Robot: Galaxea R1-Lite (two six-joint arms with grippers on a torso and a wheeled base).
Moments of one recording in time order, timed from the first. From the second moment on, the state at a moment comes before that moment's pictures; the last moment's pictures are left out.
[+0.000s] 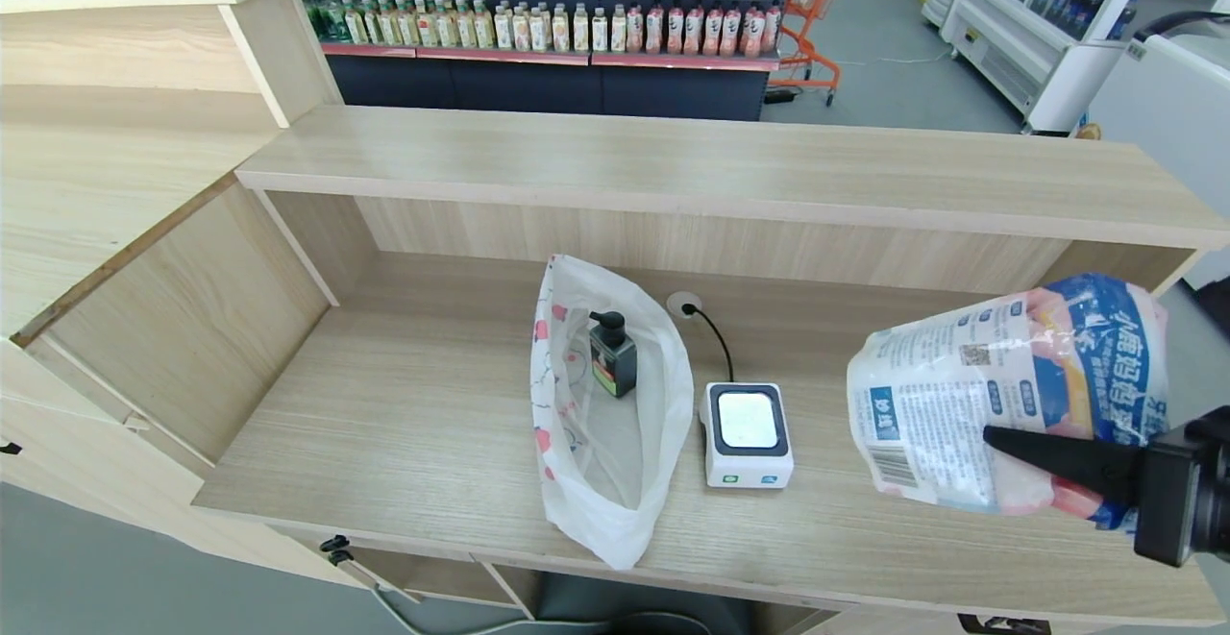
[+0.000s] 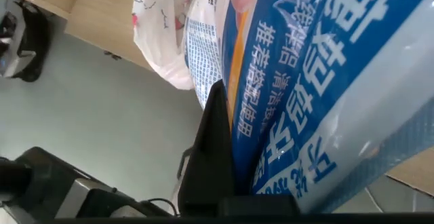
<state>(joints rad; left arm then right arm) 0.00 0.00 0.00 0.00 0.02 0.00 0.41 1.06 -0.61 -0.09 0.14 0.24</state>
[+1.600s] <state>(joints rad) 0.00 0.00 0.00 0.00 0.02 0.00 0.58 1.80 -0.94 -0.17 -0.03 0.36</state>
